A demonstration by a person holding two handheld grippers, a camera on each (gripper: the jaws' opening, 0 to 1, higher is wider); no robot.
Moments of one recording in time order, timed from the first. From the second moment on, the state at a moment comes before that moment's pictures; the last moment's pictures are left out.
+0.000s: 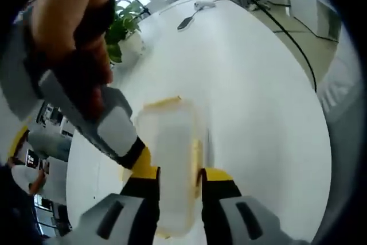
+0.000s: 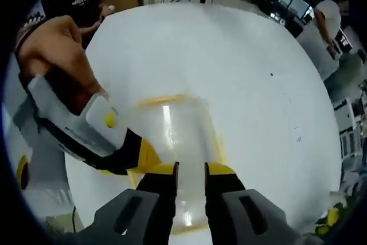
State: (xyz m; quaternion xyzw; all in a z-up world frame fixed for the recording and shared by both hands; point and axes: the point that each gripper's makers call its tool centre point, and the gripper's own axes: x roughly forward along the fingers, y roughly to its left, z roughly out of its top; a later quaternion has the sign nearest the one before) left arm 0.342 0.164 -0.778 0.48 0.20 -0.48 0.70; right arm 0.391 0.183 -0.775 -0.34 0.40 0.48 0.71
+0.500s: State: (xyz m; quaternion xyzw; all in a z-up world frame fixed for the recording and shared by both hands) left arm 0.336 0.161 -0.780 0.45 0.20 -0.48 0.73; right arm 0.402 0.173 -0.764 -0.25 0.29 0.42 0.82
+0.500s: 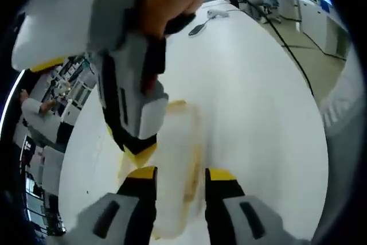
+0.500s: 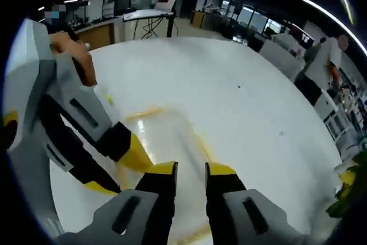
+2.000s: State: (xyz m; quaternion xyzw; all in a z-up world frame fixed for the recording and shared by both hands) left arm 0.374 0.237 -0.800 0.11 0.24 -0.33 0.90; right arm 0.348 0.089 -0.808 -0.15 0.28 0.36 0.88
